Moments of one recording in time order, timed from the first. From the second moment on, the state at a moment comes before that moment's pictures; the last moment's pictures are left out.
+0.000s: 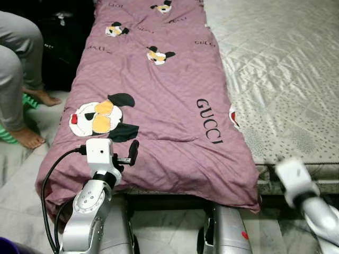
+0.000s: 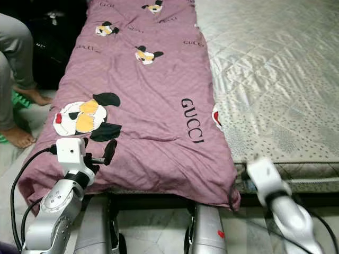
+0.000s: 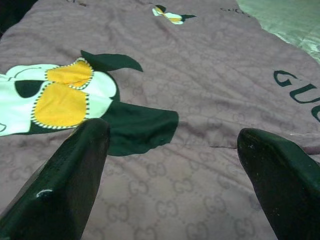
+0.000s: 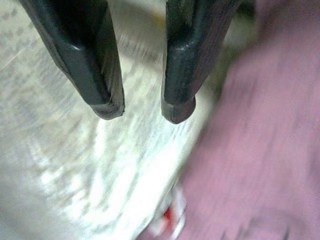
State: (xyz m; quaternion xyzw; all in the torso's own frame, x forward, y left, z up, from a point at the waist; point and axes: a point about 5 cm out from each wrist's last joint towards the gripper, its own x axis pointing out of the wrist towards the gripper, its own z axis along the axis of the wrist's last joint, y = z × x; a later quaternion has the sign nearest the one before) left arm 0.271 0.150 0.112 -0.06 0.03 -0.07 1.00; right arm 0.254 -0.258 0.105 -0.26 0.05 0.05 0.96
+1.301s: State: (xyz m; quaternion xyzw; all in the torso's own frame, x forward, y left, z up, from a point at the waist) left arm 0.275 0.159 0.105 -0.06 0.03 -0.03 1.00; right arm 0.276 -0.244 0.106 -0.28 0.12 -0.08 0.95
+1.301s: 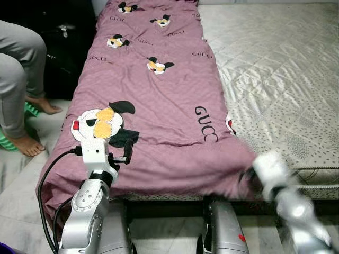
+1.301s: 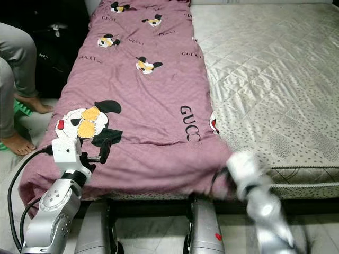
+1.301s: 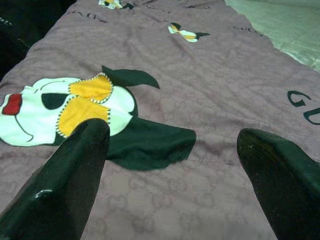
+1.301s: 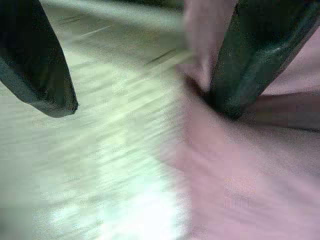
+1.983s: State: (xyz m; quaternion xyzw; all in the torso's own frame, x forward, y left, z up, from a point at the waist) left arm 0.278 0.155 0.109 -0.07 0.02 -0.03 1.00; right arm 0.283 -0.221 0.130 -0.11 0.02 -0.08 0.99
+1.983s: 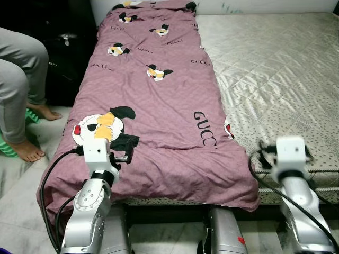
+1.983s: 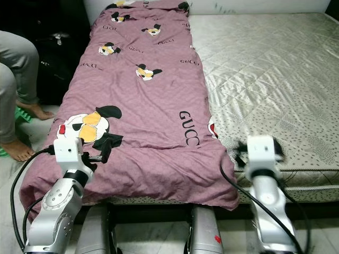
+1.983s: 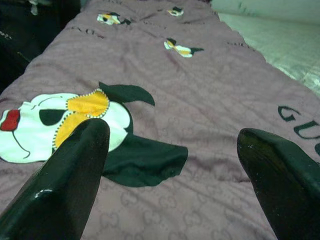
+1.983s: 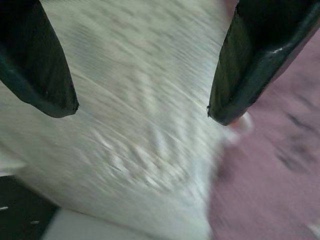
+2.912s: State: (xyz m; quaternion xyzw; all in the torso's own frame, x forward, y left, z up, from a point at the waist) left arm 0.287 0.151 0.115 -0.07 0.00 -0.04 1.00; right arm 0.318 -0.156 0.199 0.08 -0.12 0.02 0.99
